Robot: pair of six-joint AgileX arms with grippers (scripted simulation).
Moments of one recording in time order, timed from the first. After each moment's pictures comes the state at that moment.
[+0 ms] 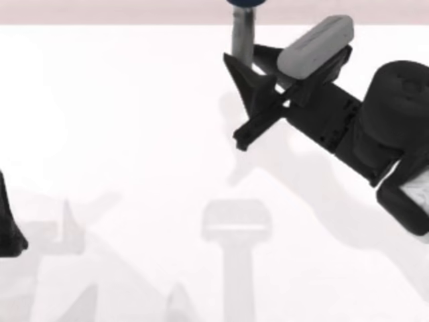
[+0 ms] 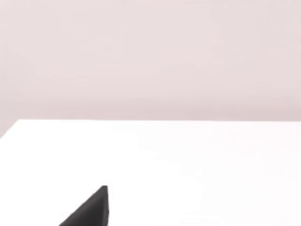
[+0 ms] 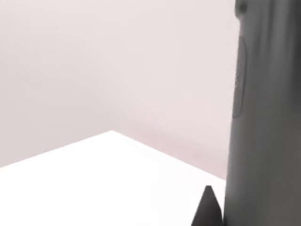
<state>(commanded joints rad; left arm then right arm) 0.00 0.00 0.00 0.00 0.00 0.00 0.63 1.63 0.74 0.95 -0.15 0.03</state>
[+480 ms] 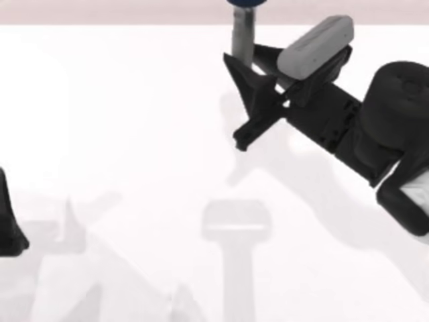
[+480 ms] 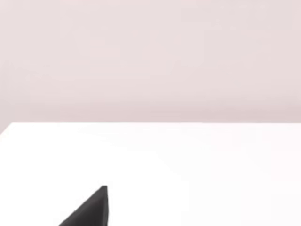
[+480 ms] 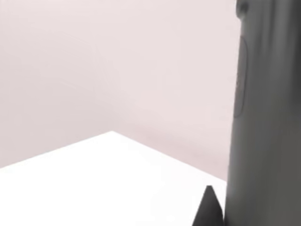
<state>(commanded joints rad) -0.01 0.01 0.01 0.01 0.01 0.00 0.63 1.62 0.73 0.95 -0.14 0.02</state>
